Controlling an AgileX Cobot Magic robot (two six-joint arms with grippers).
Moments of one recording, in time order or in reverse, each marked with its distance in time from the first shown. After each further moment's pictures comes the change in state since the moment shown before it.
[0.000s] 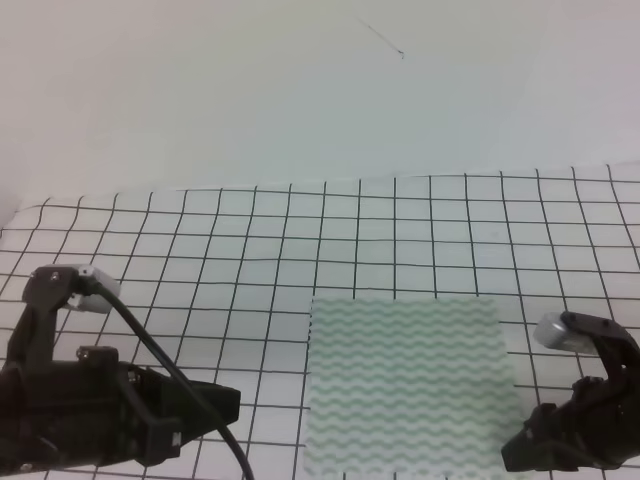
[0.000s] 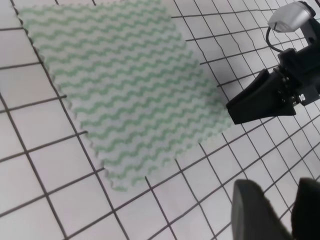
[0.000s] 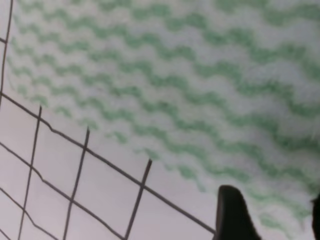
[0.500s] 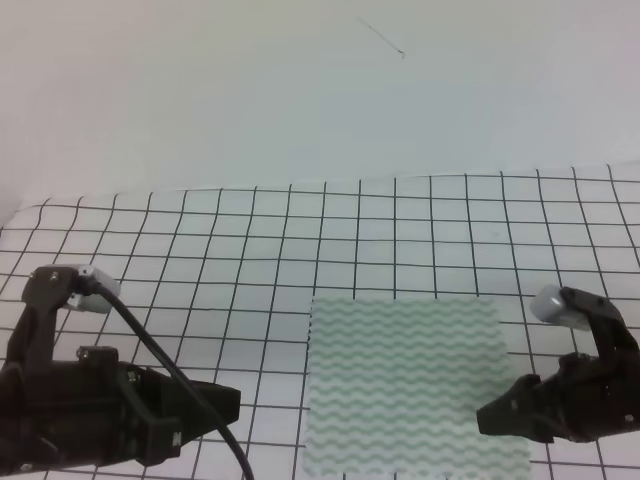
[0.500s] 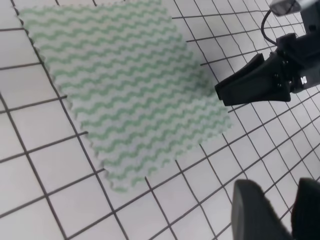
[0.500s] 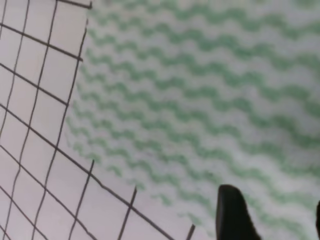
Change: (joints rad) left arm 0.000 0.000 0.000 0.003 0.001 -0.002; right arm 0.004 0.003 0.000 0.197 0.024 -0.203
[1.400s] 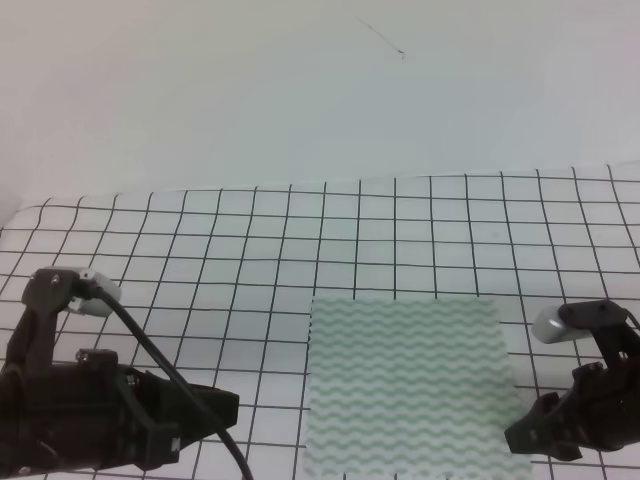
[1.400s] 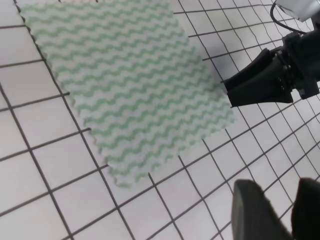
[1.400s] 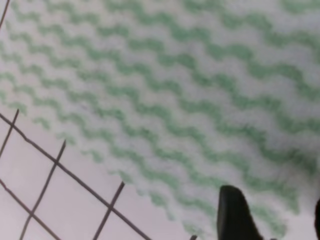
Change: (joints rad) left arm 0.000 0.000 0.000 0.015 0.003 0.000; right arm 0.000 -0.015 0.000 -0.156 -0.100 0.010
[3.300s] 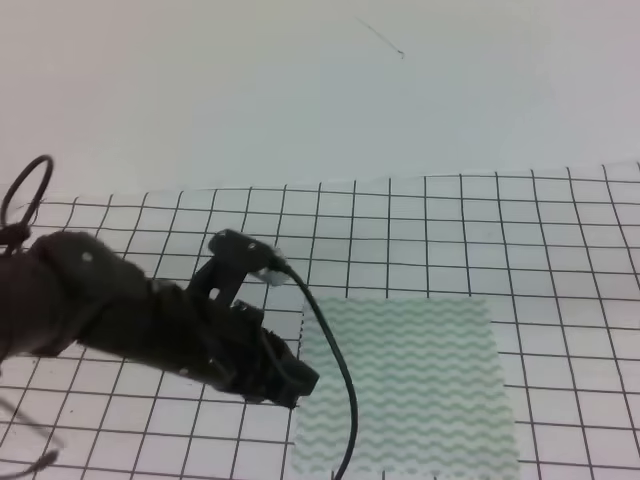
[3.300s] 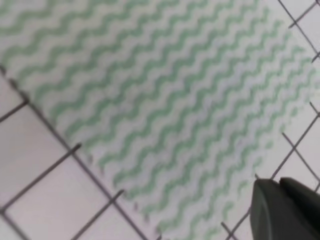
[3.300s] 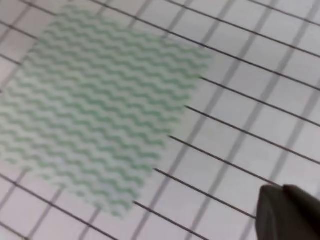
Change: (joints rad) left arm -0.250 0.536 -0.321 0.157 -0.173 0.116; right arm 0.000 -0.588 -0.149 -0.822 0.162 0.748
